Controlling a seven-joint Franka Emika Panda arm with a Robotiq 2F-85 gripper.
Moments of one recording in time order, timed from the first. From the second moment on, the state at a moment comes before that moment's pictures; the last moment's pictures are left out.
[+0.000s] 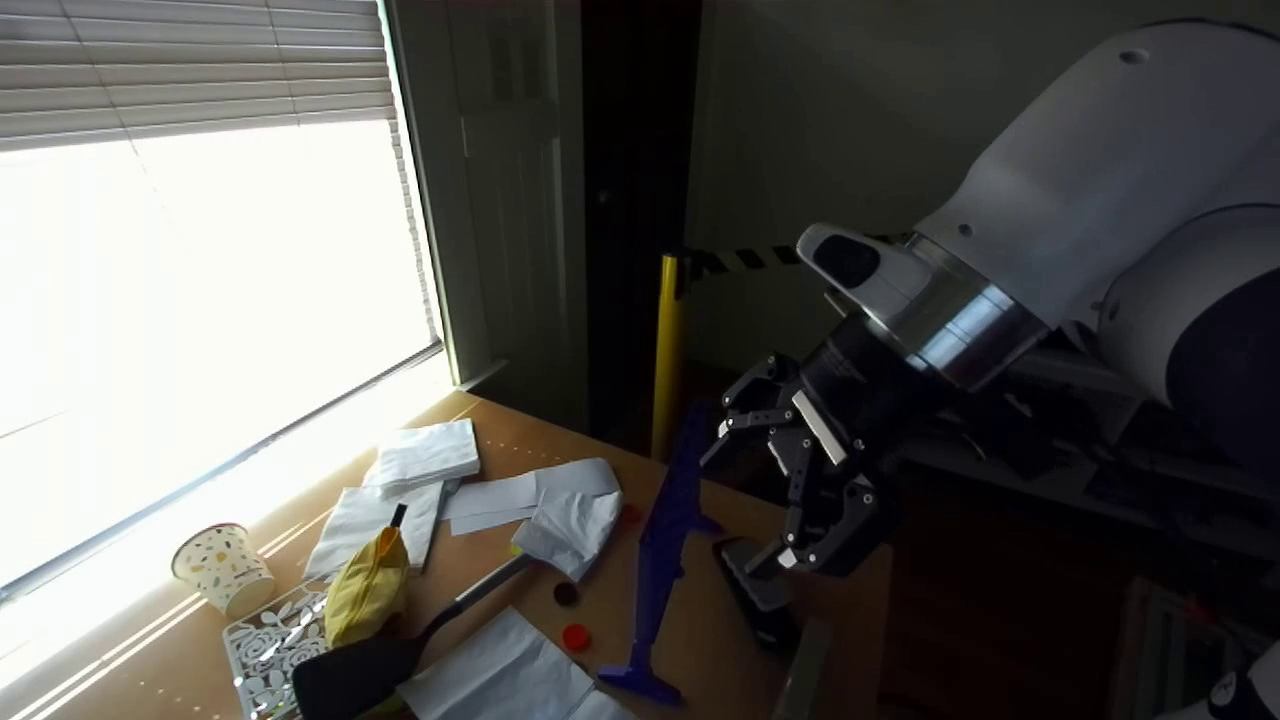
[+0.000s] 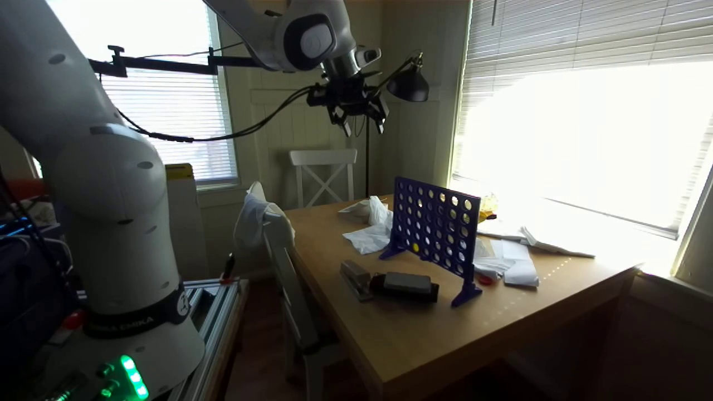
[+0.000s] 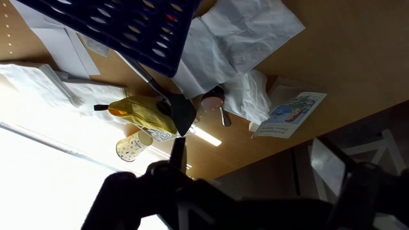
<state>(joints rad) 0.61 -0.36 0.08 -2.50 0.15 2.69 -0.45</state>
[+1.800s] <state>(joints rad) 0.44 0.29 0.24 -1.87 -0.27 2.46 -0.65</state>
